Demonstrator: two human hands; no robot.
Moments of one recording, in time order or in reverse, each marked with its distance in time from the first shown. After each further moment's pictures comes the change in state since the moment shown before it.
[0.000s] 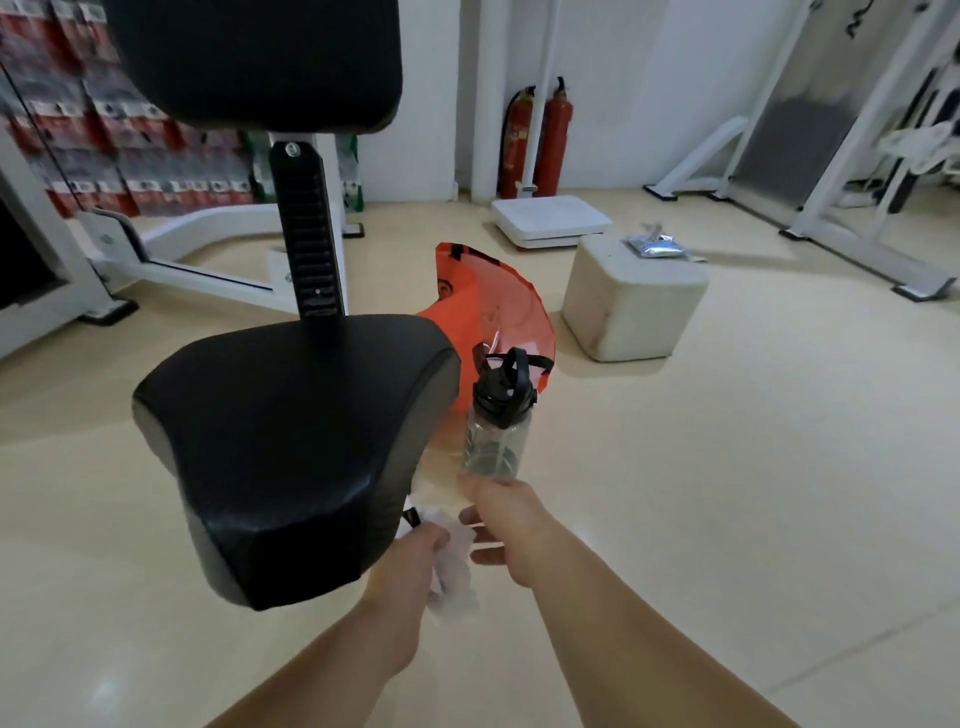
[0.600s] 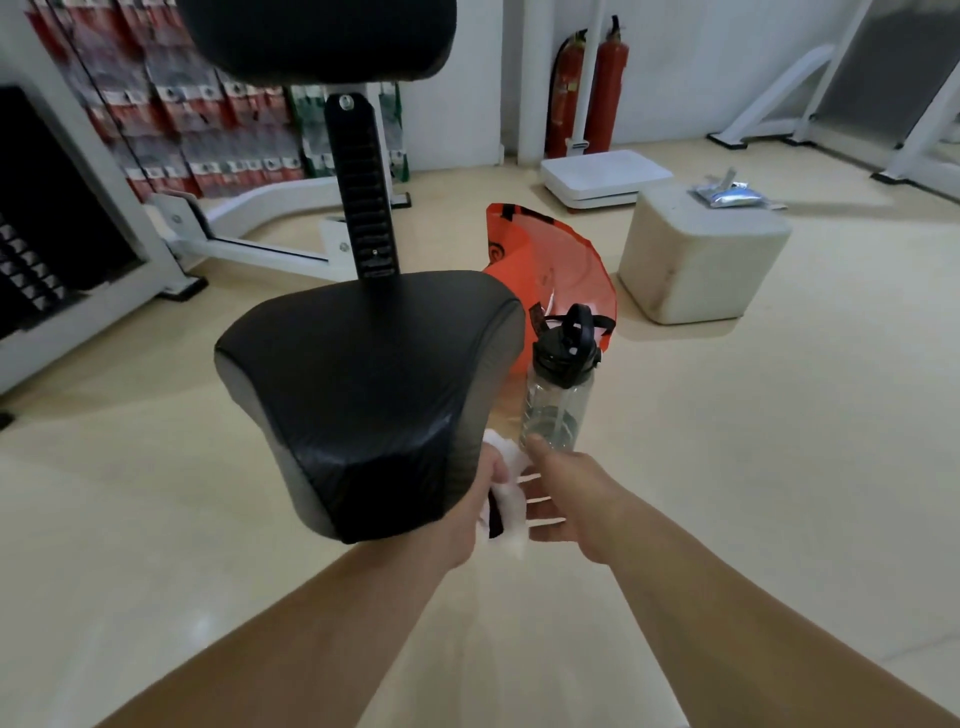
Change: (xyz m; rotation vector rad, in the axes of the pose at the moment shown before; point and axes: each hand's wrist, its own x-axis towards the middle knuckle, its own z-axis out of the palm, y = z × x) left_hand -0.048 0.054 -0.001 0.173 -0.043 0.073; right_hand -0.004 0.013 0.006 -0.028 -0.050 0.028
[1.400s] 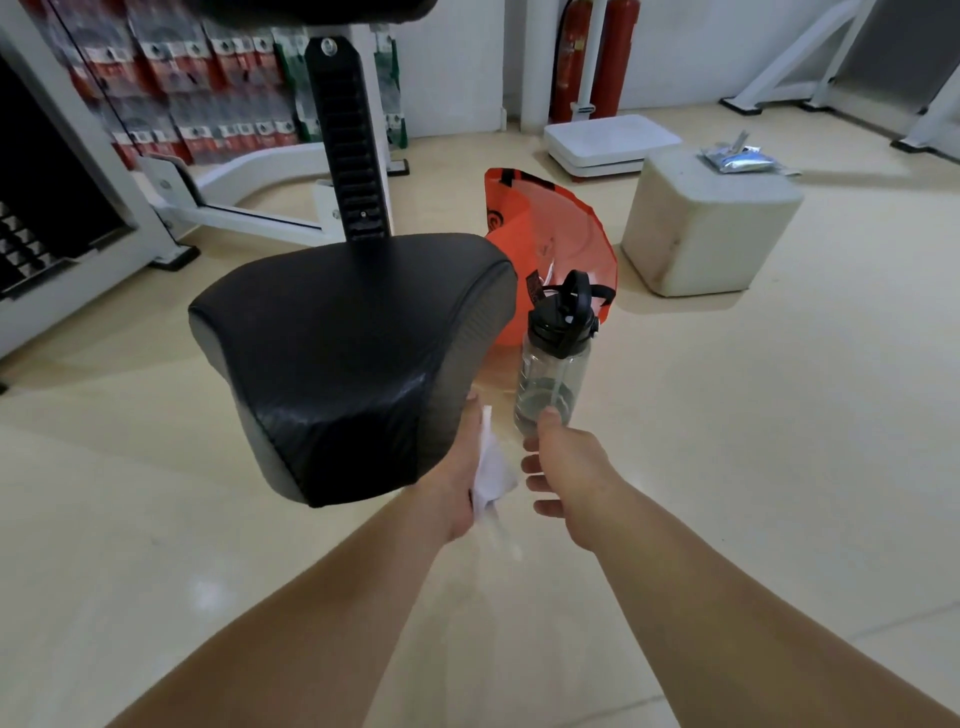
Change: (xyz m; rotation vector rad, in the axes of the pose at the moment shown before) left_hand 0.013 -0.009 0.011 -0.102 -0.097 -0.034; right_hand -0.001 0.009 0.004 0.022 0.191 0.017
